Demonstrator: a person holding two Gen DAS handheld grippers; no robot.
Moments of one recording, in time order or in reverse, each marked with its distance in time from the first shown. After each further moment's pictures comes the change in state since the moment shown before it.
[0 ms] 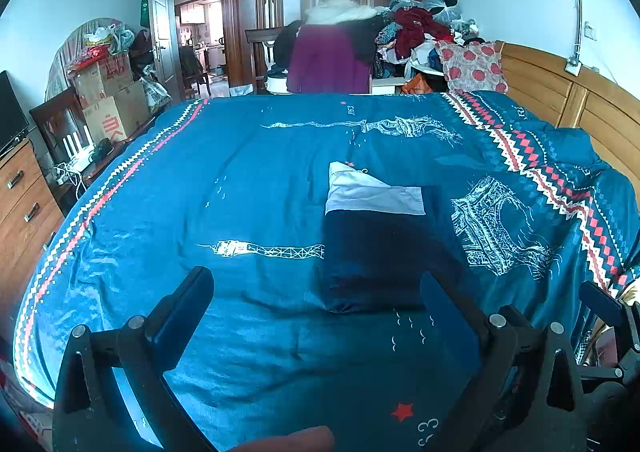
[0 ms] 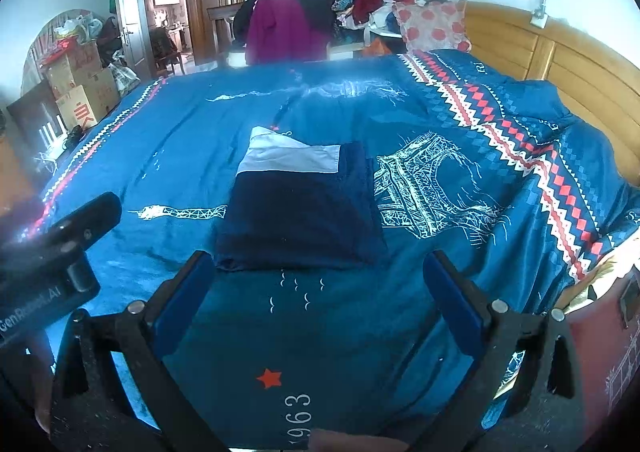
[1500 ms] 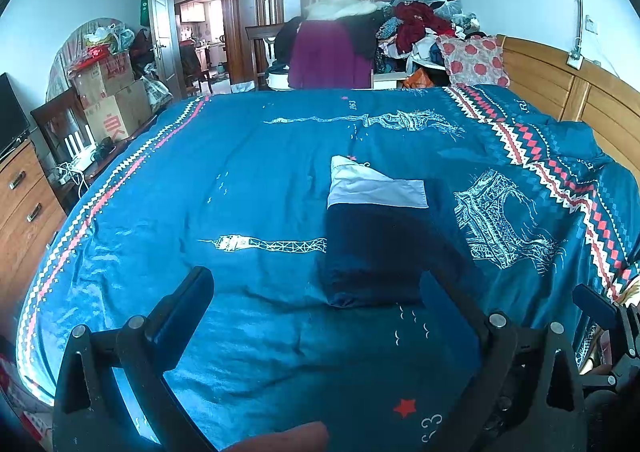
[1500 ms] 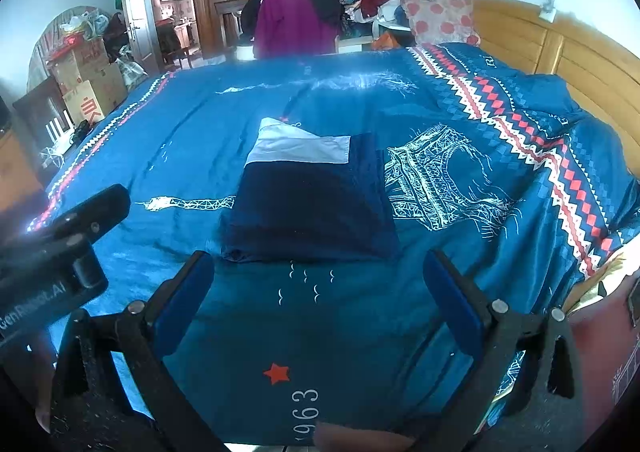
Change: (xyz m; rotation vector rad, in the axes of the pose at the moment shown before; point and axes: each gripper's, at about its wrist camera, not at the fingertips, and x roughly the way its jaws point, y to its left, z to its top) left arm 0.004 -0.001 -0.007 0.009 0.015 0.012; right arm 0.006 0.000 -0.006 -0.006 0.021 0.036
